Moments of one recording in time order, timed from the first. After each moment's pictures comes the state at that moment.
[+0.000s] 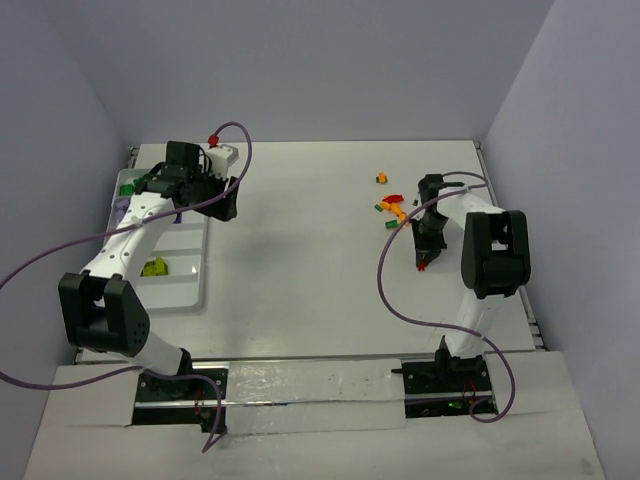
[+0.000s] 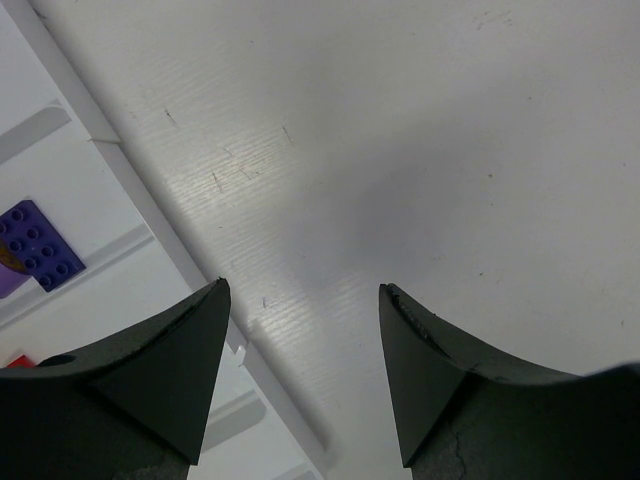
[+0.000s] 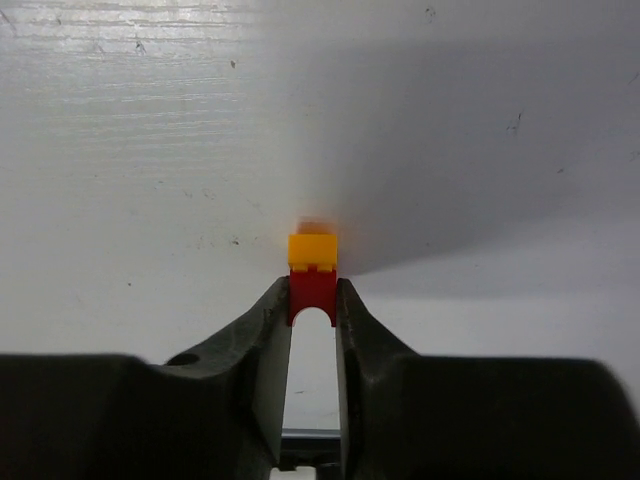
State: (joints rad) left arm -0.19 1.52 1.35 -0.70 0.22 0.21; right arm 0.02 1.87 1.23 -0.90 -0.01 0.06
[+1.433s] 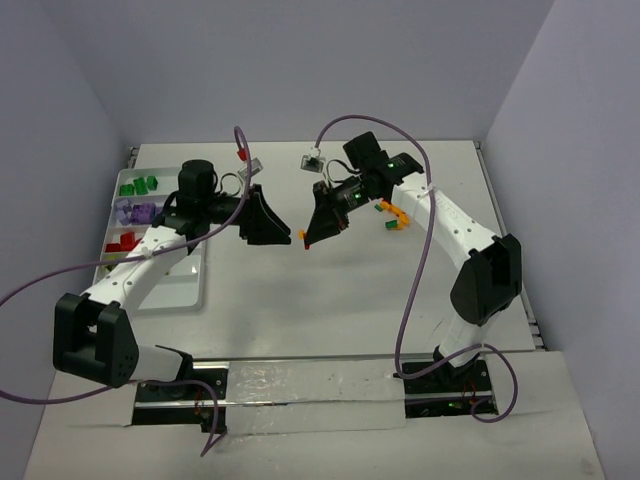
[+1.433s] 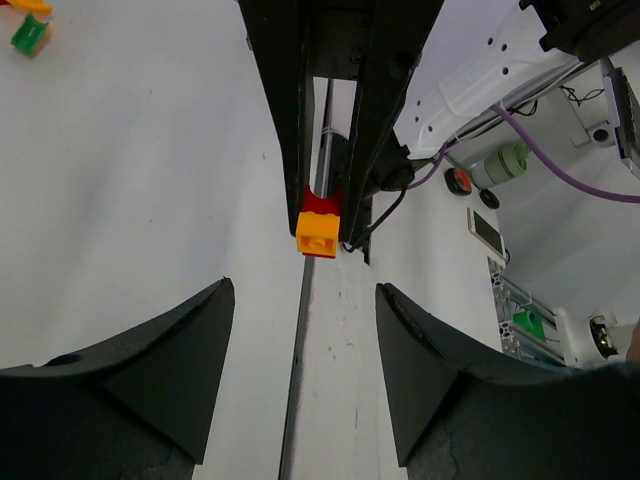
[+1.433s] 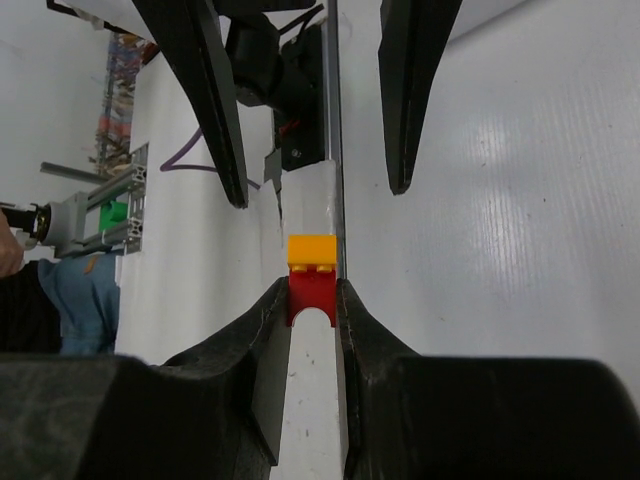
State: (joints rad) left arm -0.33 1.36 1.03 -0.07 1.24 -0.31; right arm 0.52 1.72 1.64 -0.92 -1.13 -0.23
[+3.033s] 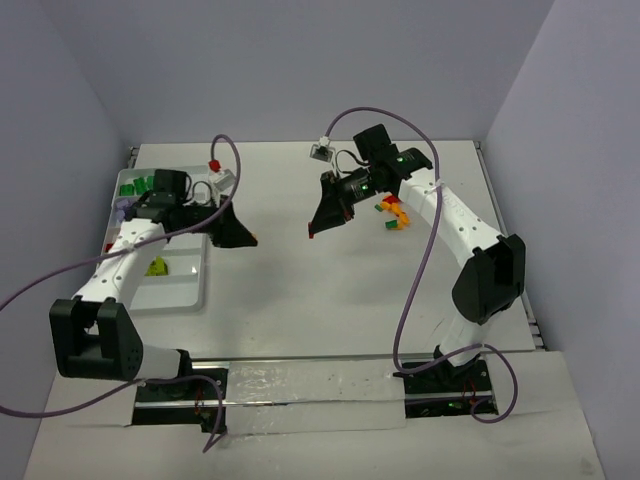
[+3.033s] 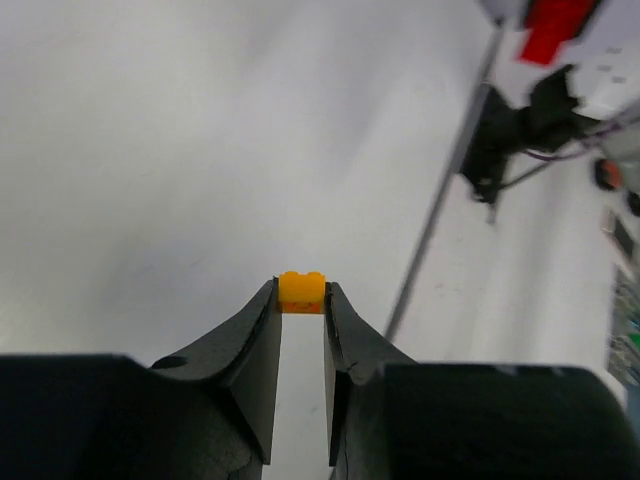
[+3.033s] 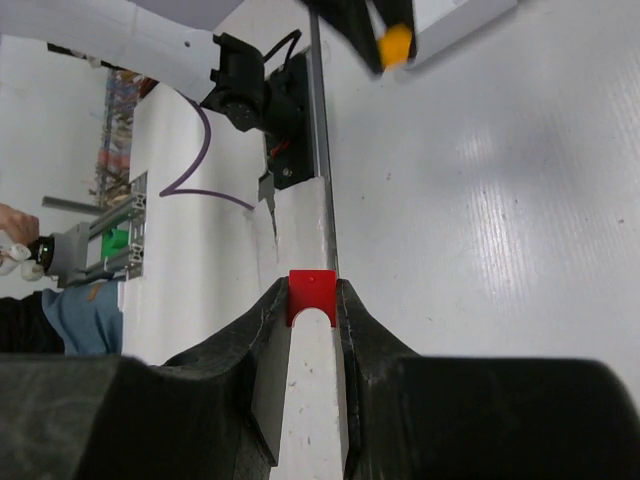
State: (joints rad) left arm -0.11 1.37 1.10 -0.69 1.08 0.27; right arm 0.47 1.72 1.66 -0.90 -1.13 -0.18
